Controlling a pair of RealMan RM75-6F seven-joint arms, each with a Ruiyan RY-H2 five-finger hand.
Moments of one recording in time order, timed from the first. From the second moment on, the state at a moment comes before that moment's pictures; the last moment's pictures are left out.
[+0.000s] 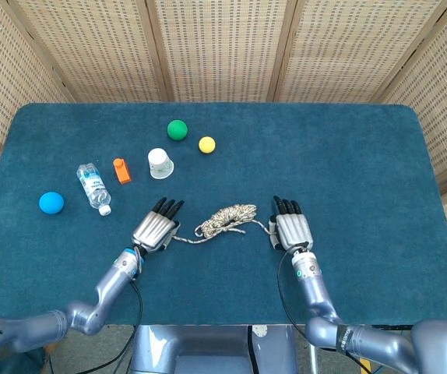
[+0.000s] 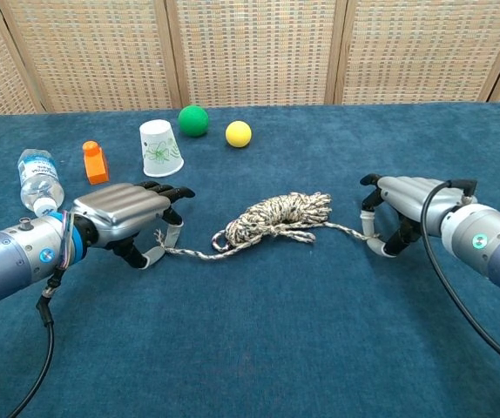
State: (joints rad) left arm -0.75 -1.78 -0.11 -1.16 1.20 0.88 0.47; right arm 0.66 -1.79 0.22 -1.30 -0.89 1.05 -0.54
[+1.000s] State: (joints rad) left arm -0.63 -1.50 -0.10 -1.15 1.24 0.97 0.23; right arm 0.58 -1.64 0.22 -1.26 -0.97 1.14 -0.49
